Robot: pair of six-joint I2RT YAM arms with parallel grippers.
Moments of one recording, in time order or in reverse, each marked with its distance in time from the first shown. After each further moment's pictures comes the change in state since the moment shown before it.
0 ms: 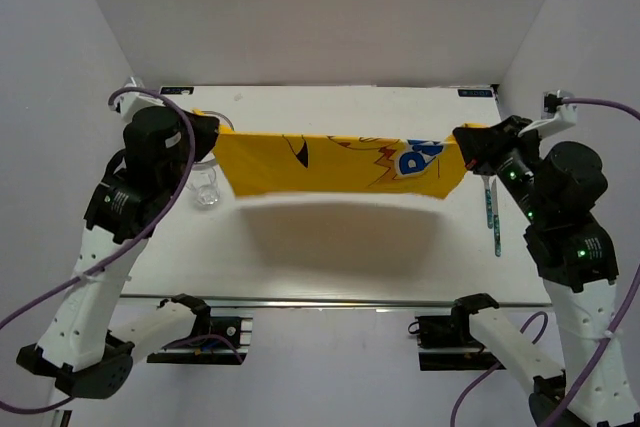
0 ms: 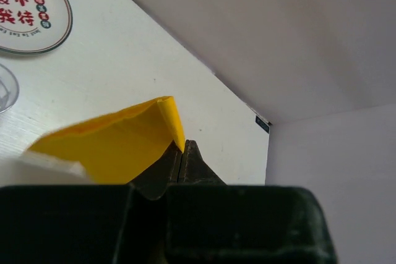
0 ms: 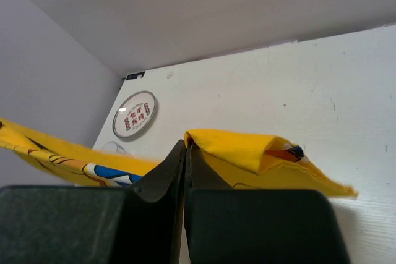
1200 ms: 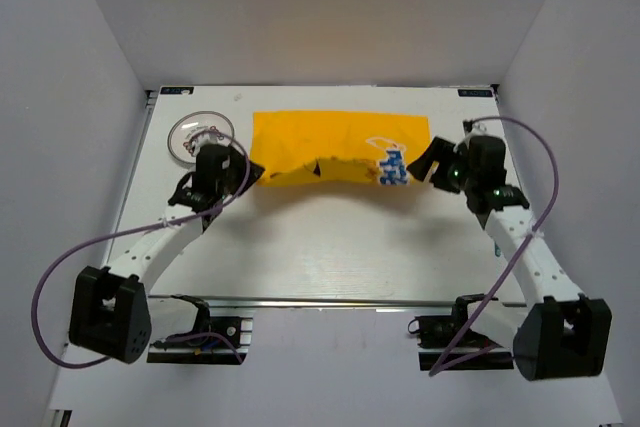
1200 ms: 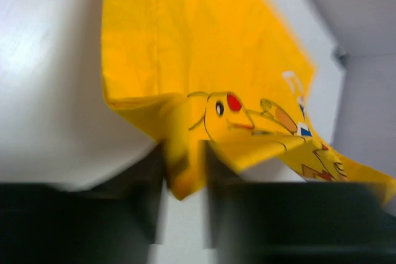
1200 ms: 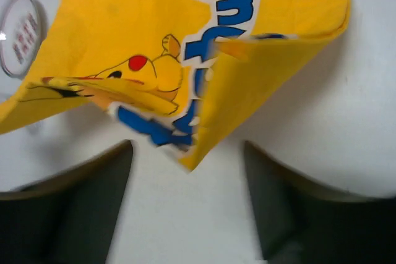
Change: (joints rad) left arm 0.137 0.228 -0.623 0.678 0.385 0.036; right arm -0.142 0.396 -0.359 0.295 -0.171 -0.044
